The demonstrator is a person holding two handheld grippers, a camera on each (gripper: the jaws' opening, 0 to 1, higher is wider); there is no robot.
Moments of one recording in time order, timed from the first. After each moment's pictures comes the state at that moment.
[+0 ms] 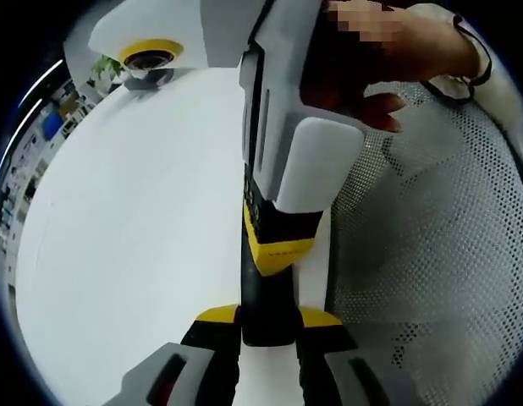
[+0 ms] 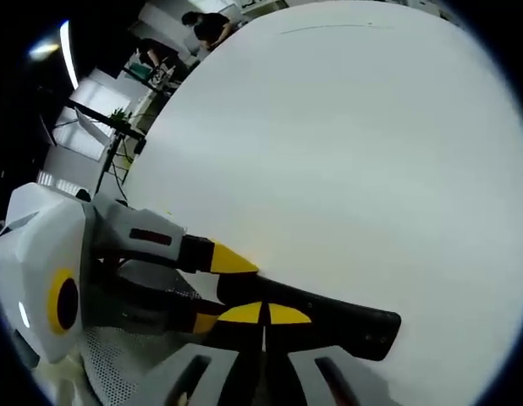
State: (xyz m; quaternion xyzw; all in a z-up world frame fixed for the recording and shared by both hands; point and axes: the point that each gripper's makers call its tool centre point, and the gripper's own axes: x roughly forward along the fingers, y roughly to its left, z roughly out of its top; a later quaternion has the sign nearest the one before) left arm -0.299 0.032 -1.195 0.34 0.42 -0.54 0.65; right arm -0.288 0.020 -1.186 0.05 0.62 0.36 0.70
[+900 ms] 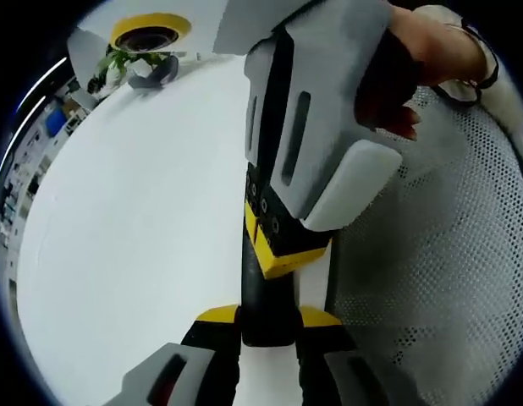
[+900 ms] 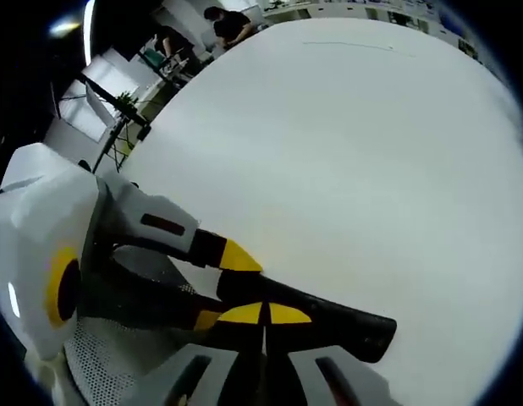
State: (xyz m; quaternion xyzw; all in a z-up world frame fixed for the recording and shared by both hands) left arm -0.299 0.031 -1.195 0.33 0.43 -0.52 0.66; right arm -0.294 0.022 -1.176 0.00 0.58 0.38 0.72
